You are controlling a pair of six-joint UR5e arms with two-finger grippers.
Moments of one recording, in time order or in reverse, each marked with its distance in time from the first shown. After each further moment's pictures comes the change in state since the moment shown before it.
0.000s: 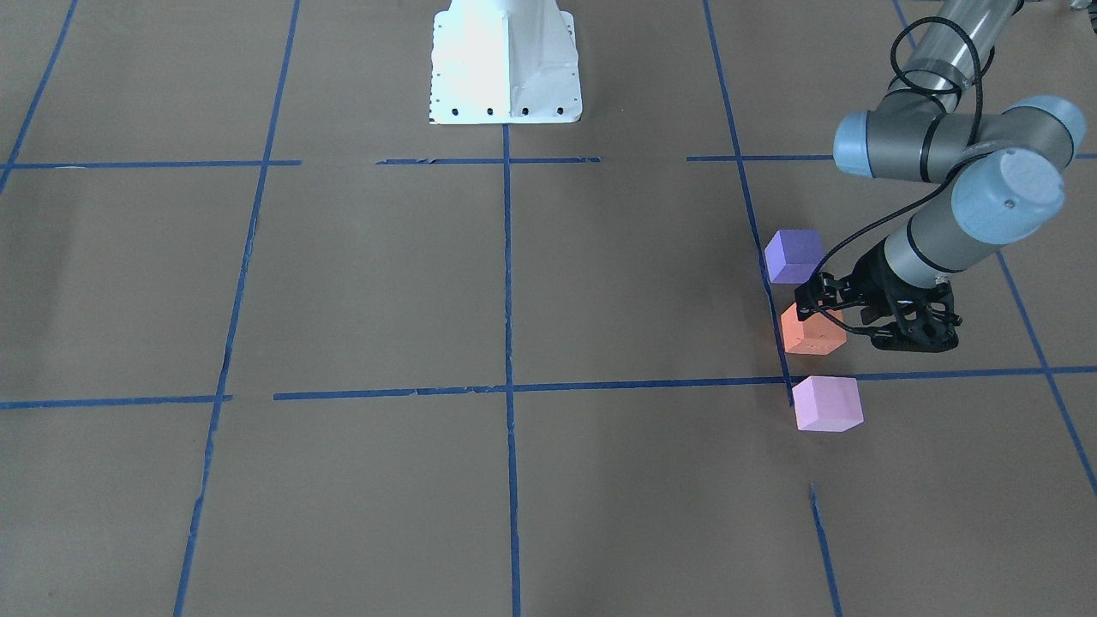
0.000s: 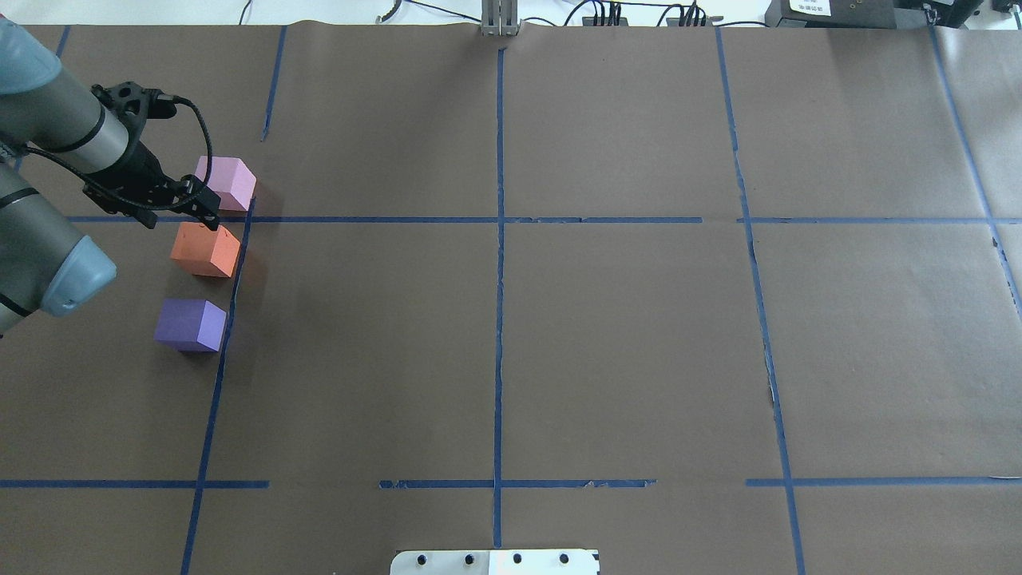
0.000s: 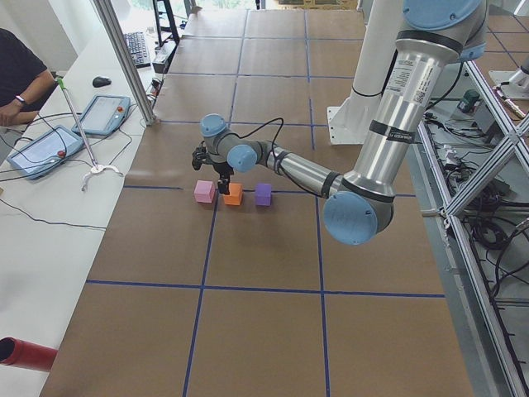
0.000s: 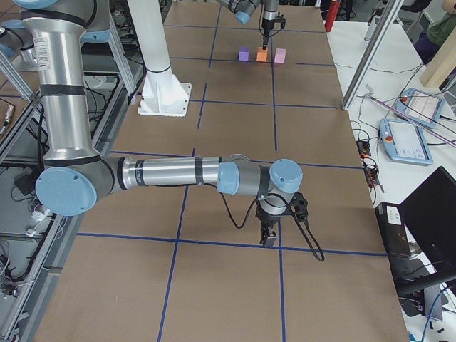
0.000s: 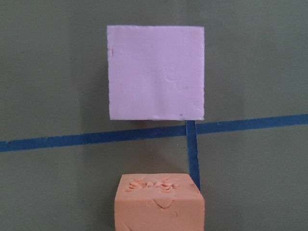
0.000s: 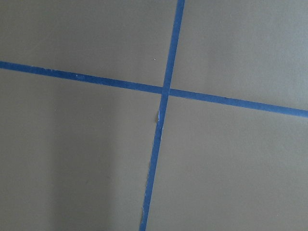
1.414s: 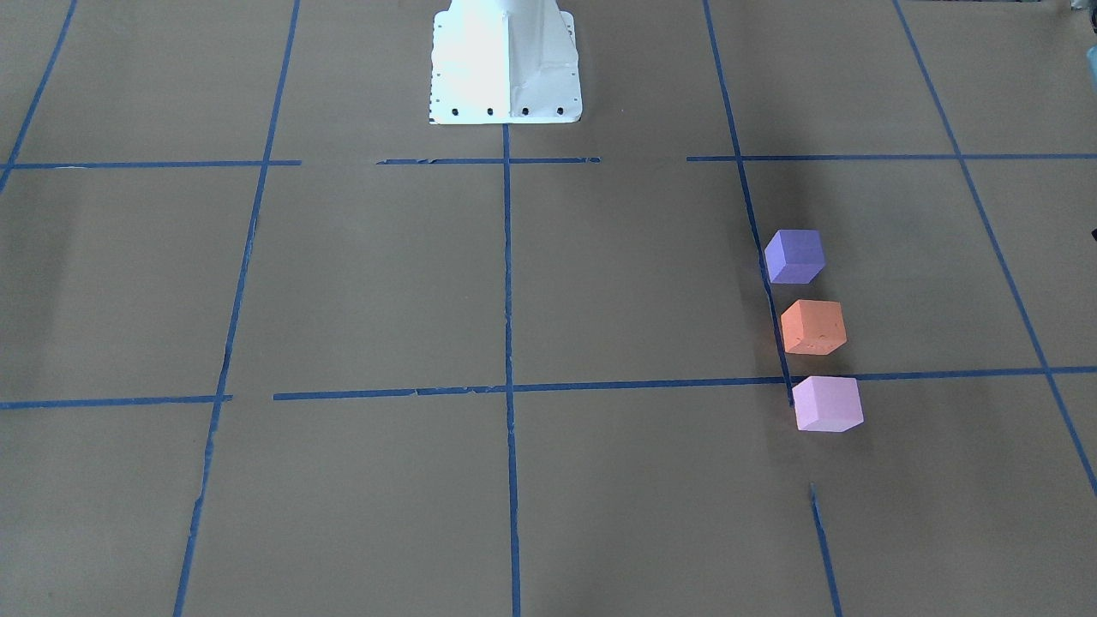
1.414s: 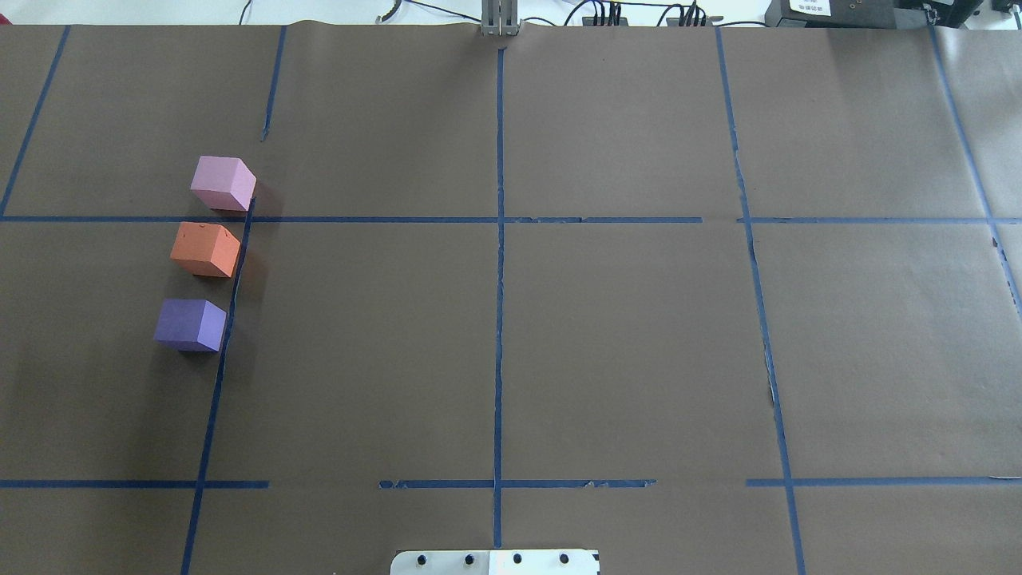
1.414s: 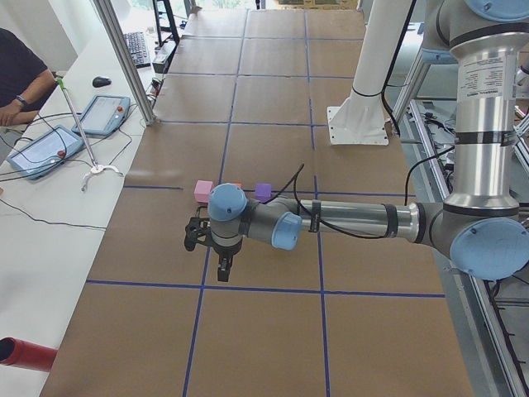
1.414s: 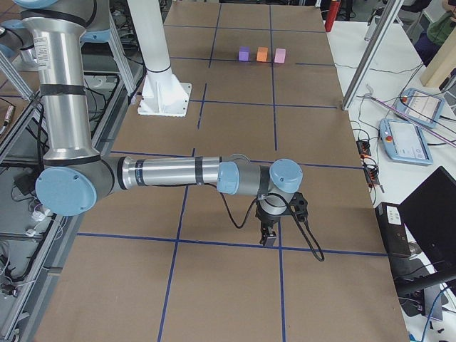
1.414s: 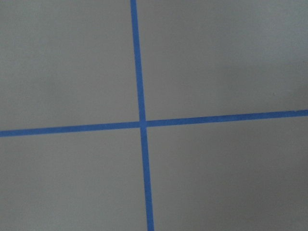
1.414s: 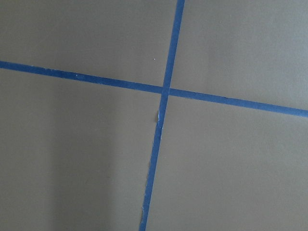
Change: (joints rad) left arm -0.497 0.406 -0.034 -0.088 -0.085 0.504; right arm 0.000 -0.001 0.000 0.000 0.000 0.000
